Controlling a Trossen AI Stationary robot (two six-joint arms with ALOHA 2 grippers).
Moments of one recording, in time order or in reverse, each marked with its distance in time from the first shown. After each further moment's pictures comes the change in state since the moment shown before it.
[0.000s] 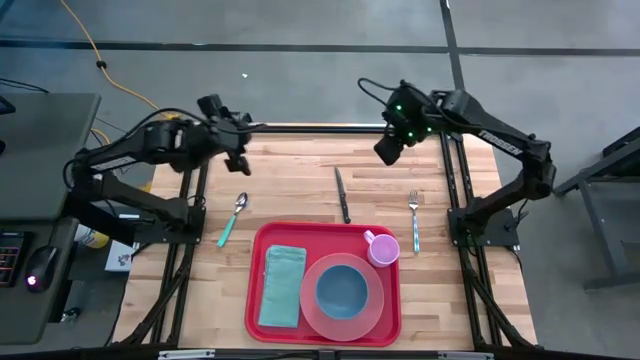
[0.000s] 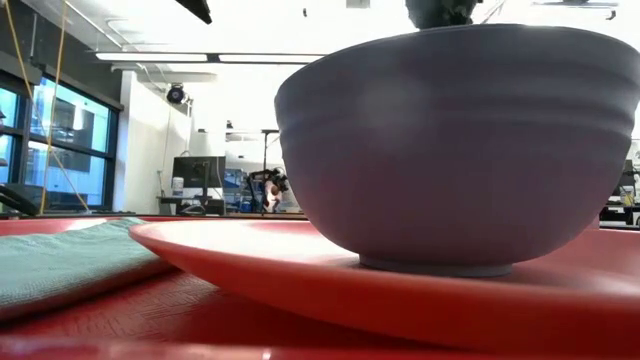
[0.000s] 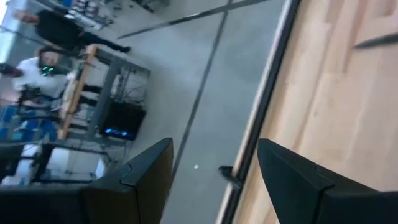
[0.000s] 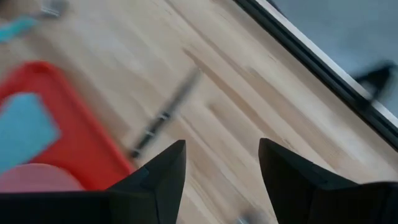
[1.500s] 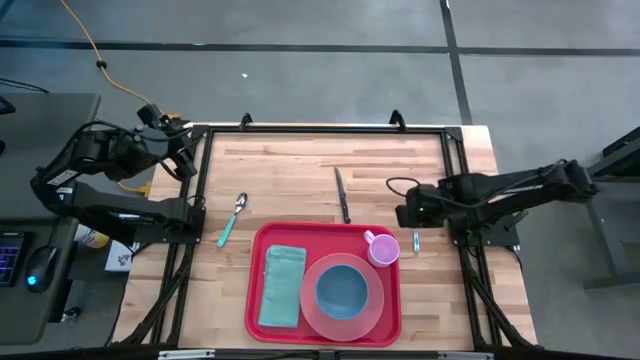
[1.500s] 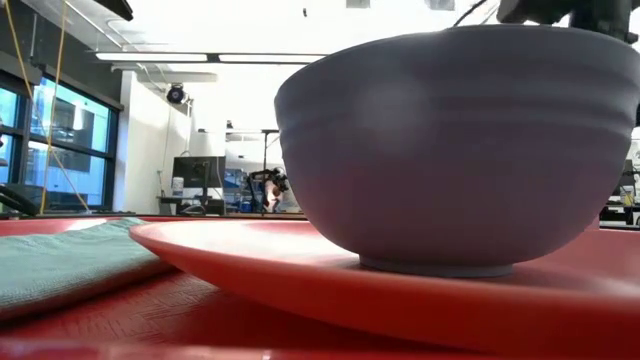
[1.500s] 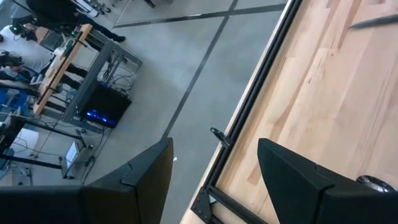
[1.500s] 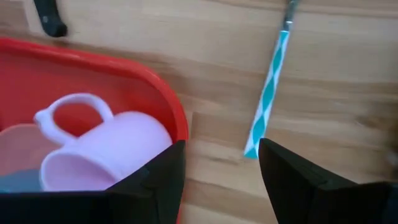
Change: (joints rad) left arm 0.000 -0.413 -0.178 -0.202 0.044 -0.140; right arm 0.523 -0.438 -0.943 0.298 -0.103 1.235
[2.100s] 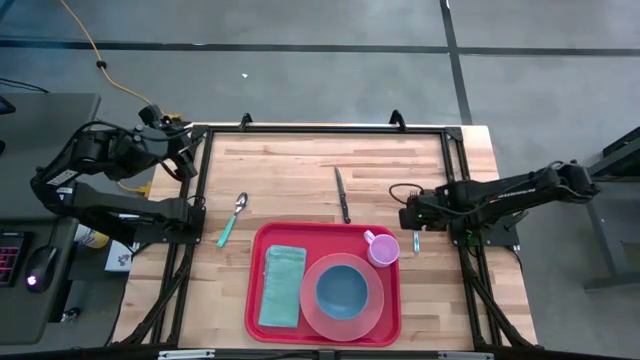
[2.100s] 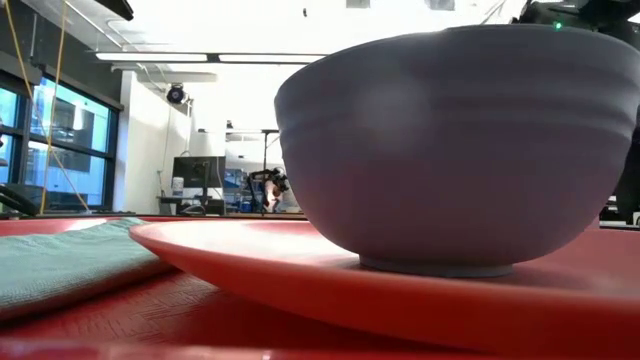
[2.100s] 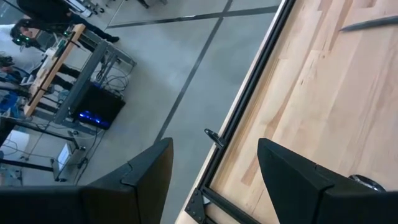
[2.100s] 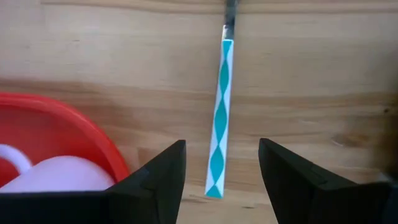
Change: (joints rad) left arm 0.000 0.000 0.000 0.001 0.027 -0.005; right arm -0.005 0.001 -0.181 0.092 0.029 0.070
